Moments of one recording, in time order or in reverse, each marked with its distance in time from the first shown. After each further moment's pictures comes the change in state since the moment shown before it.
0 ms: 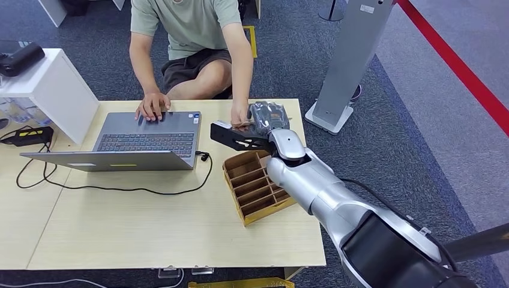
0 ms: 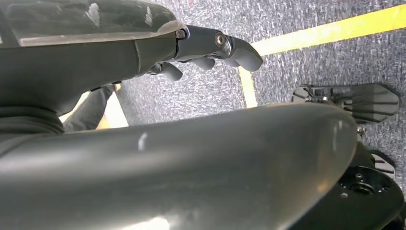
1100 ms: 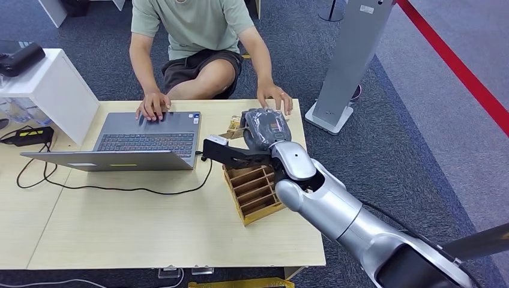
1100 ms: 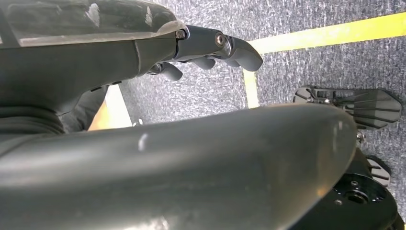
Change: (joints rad) left arm 0.004 -0.014 0.031 0.000 0.034 0.041 0.026; right arm 0.182 -0.212 -0.005 -0.695 0.058 0.203 0.182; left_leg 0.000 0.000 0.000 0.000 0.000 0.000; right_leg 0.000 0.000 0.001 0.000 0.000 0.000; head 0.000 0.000
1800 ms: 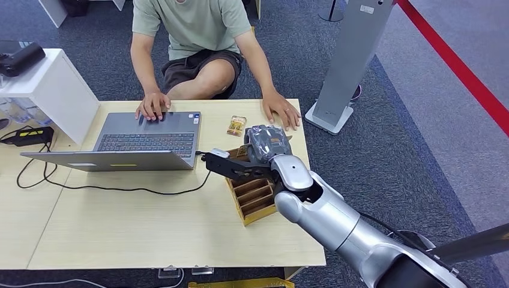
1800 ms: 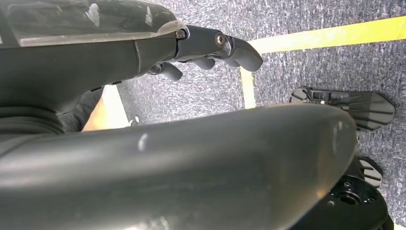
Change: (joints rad) left arm 0.001 0.000 0.000 0.000 0.021 0.010 -0.011; right arm 0.084 -0.008 -0.002 -0.022 0.012 0.079 0.073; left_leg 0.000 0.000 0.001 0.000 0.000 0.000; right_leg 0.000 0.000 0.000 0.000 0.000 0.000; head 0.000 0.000
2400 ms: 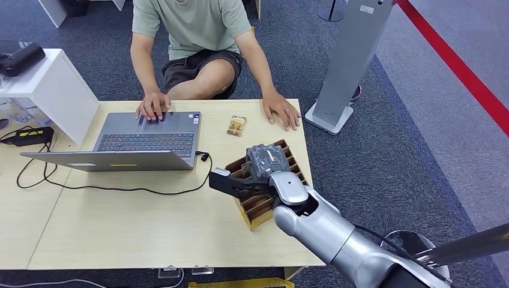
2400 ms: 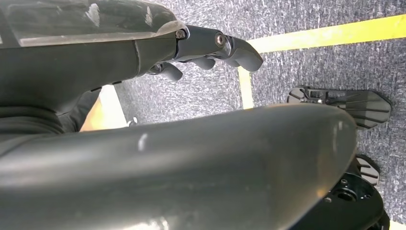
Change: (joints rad) left arm -0.001 0.000 0.000 0.000 -0.002 -0.004 -0.008; right arm 0.062 0.015 0.017 0.071 0.032 0.000 -0.007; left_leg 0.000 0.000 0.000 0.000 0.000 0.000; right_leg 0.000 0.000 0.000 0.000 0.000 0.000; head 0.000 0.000
